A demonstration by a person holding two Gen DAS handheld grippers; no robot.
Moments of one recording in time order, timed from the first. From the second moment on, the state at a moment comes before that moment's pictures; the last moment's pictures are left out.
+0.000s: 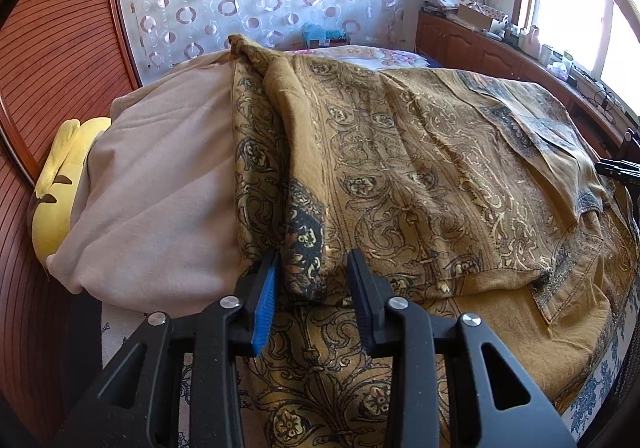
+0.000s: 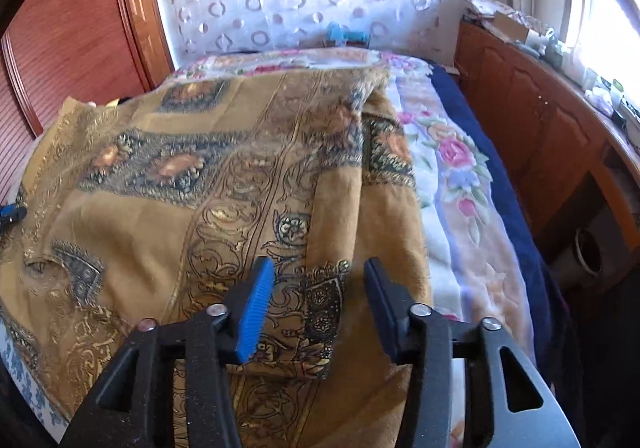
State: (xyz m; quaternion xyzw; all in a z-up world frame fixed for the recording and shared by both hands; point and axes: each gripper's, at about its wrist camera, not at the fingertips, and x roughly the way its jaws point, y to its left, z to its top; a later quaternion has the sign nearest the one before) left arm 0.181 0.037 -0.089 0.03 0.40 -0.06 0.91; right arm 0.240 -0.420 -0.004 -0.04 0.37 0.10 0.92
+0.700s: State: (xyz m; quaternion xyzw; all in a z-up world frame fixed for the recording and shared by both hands) left arm 0.108 0.040 0.002 -0.03 0.28 -0.14 0.95; right arm 0.165 -0.418 0.058 -0.08 0.26 0.15 0.95
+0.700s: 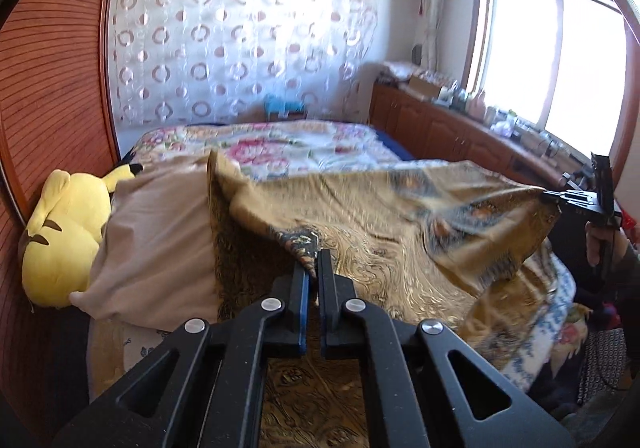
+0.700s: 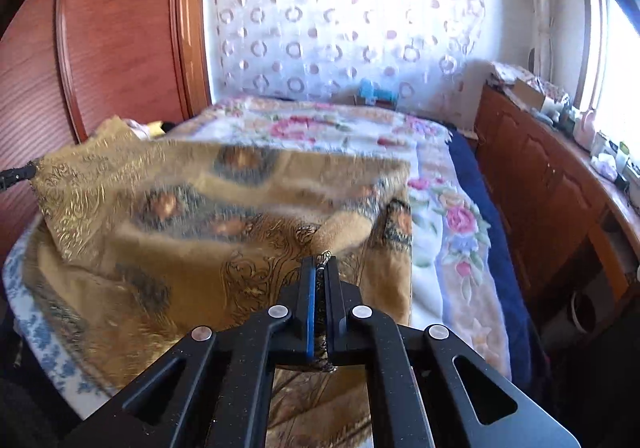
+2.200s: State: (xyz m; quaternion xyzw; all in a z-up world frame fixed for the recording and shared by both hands) left arm 0.073 0.064 -0.079 -0.05 0.37 -0.06 0.93; right arm 0.094 -0.332 -0.049 -0.08 0.31 0.18 0.93
